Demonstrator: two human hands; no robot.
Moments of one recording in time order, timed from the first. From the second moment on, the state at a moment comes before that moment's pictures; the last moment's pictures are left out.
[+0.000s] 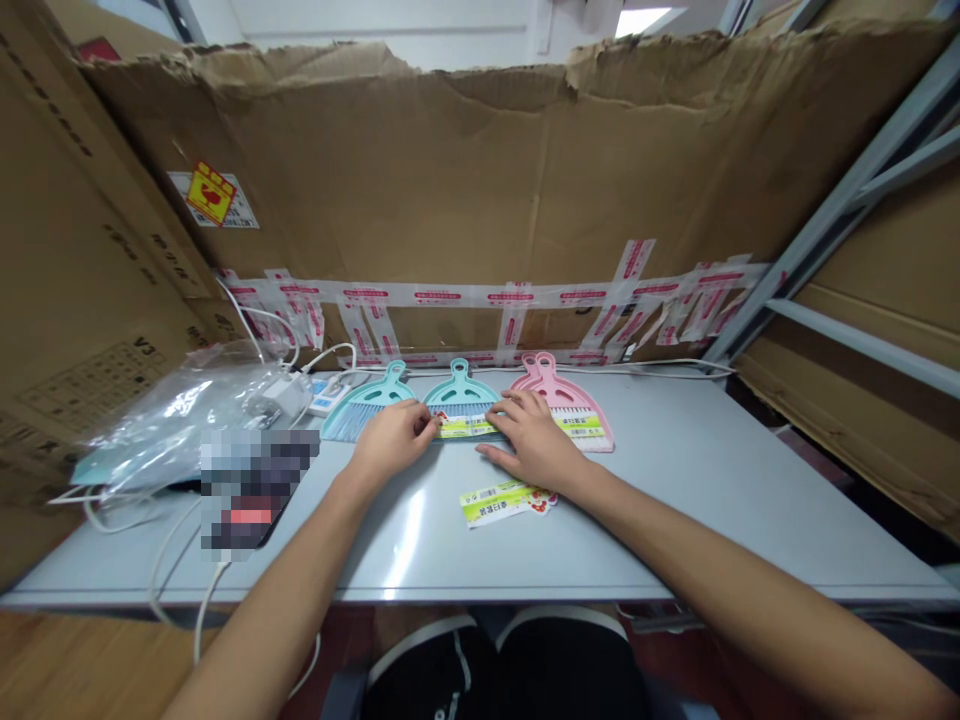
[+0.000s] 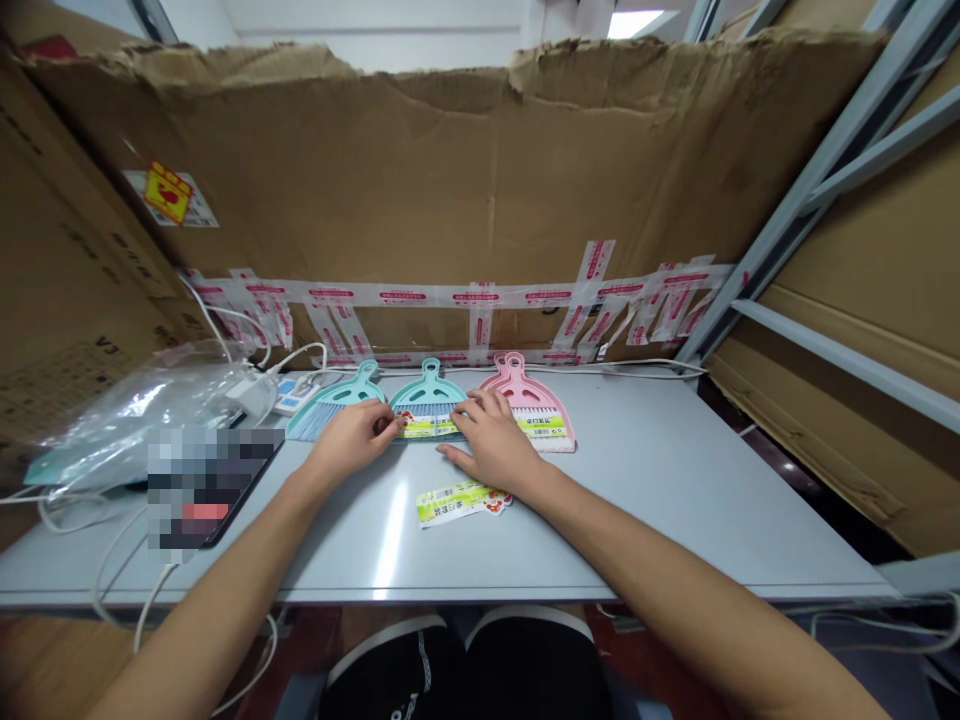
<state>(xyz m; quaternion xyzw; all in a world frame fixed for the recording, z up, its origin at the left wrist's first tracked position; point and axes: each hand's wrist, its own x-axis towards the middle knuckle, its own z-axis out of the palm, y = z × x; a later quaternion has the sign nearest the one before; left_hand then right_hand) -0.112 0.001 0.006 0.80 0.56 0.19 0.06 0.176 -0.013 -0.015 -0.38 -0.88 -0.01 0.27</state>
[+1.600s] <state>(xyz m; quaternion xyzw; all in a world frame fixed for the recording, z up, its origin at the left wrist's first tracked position) -0.121 0.006 -0.001 0.81 0.55 0.20 0.05 0.181 -0.033 -0.012 -0.37 -0.90 0.02 0.21</state>
